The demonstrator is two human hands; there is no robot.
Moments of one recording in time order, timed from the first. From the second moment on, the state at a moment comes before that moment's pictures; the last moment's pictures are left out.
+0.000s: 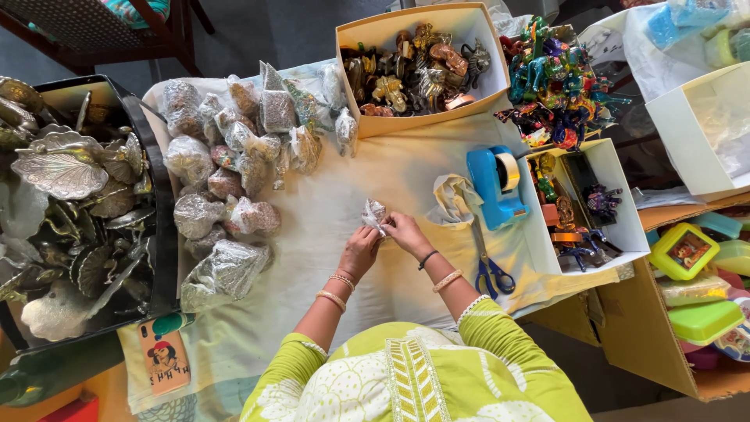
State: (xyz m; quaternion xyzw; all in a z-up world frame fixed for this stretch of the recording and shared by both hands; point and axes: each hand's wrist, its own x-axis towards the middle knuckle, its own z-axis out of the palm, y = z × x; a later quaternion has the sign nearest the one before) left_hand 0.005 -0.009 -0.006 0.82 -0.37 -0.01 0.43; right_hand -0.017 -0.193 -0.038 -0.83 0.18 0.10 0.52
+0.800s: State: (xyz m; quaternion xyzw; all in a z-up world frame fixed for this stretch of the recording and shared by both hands) left_hand 0.003 -0.009 -0.001 0.82 -0.36 -0.01 0.45; right_hand -0.029 -0.184 0.020 -0.91 0.10 0.05 0.41
